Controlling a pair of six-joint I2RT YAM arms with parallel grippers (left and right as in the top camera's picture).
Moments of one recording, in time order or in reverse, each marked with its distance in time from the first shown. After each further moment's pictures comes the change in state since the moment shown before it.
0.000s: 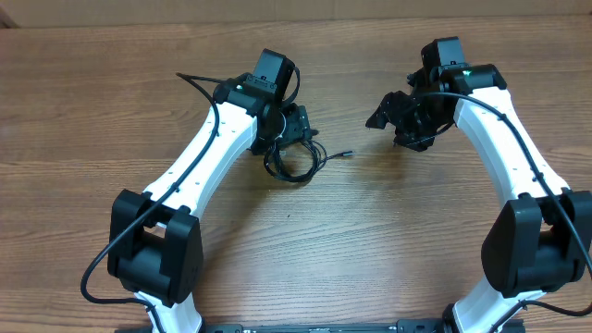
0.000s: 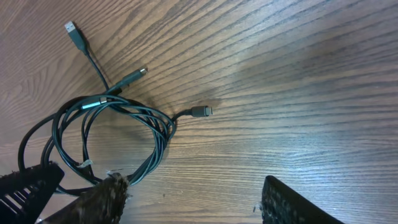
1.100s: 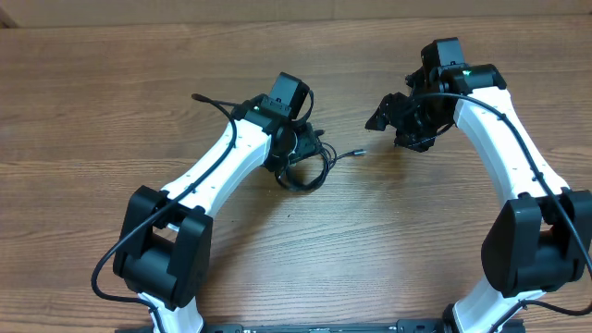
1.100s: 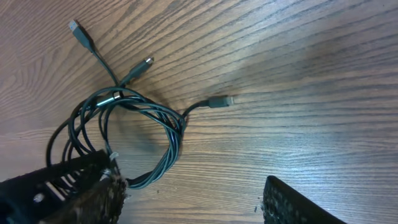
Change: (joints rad) left arm -0.068 0.000 -0.161 0.146 -0.012 -0.171; right arm 0.000 0.002 0.000 -0.011 -0.002 -0.044
